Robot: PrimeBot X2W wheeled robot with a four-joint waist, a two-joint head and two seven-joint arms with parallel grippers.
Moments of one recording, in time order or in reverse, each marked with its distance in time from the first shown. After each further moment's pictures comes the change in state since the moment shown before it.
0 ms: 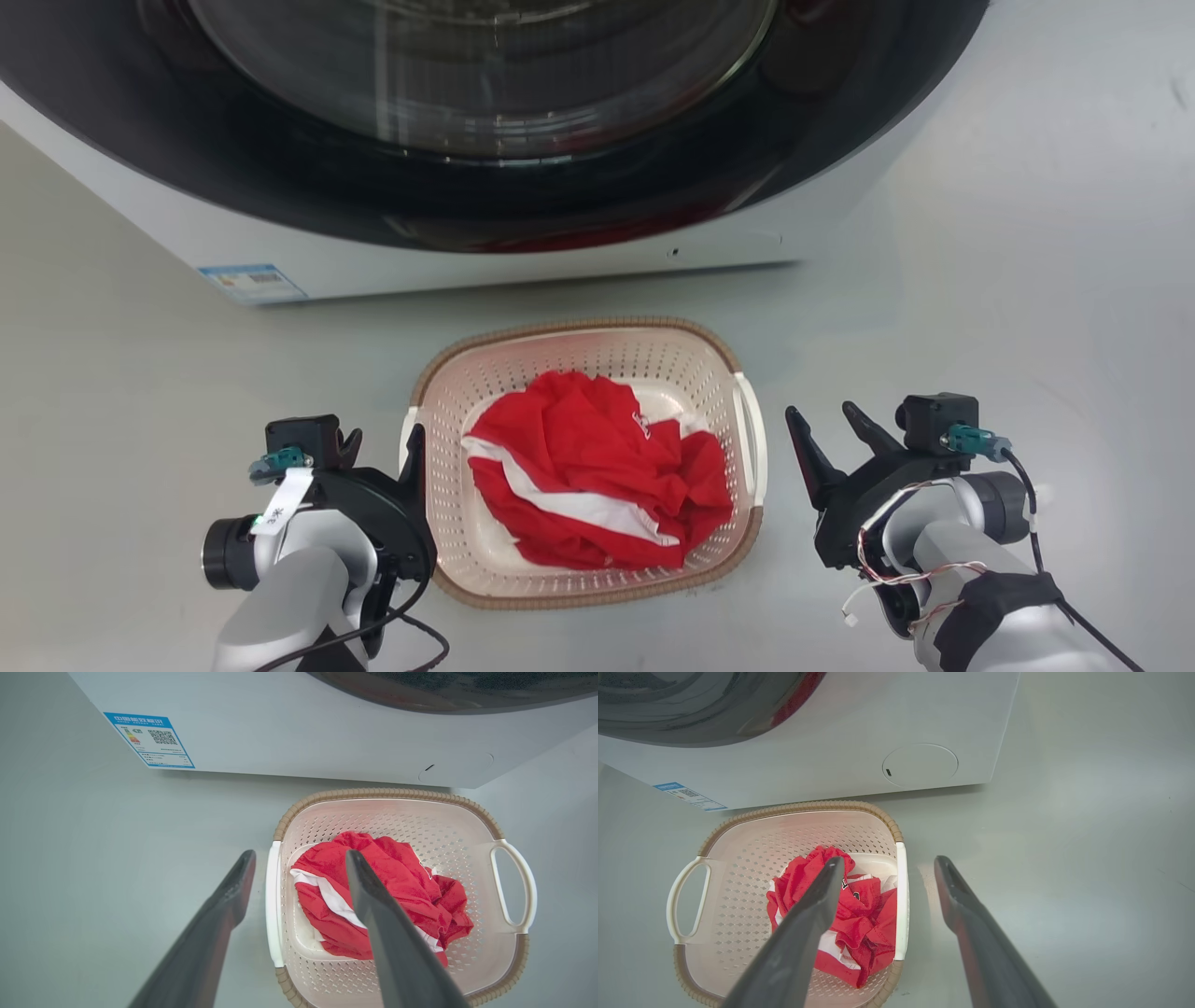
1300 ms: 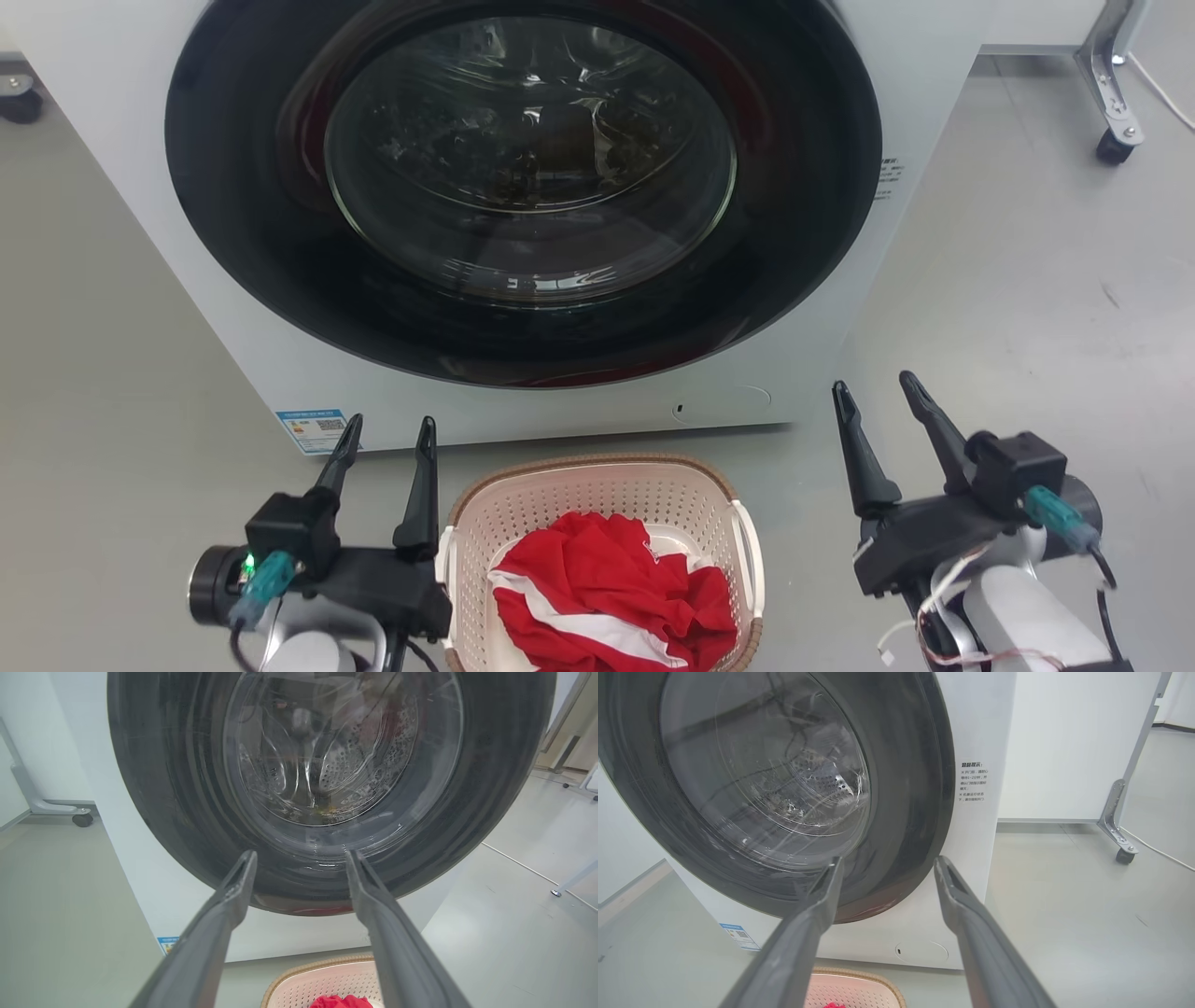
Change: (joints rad) left arm 0.454 0.101 0.081 -0.891 0.191 0.160 -0.007; right arm 0.362 -0.154 -0.176 -0.757 -0.188 -0.188 -0.004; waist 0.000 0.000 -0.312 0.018
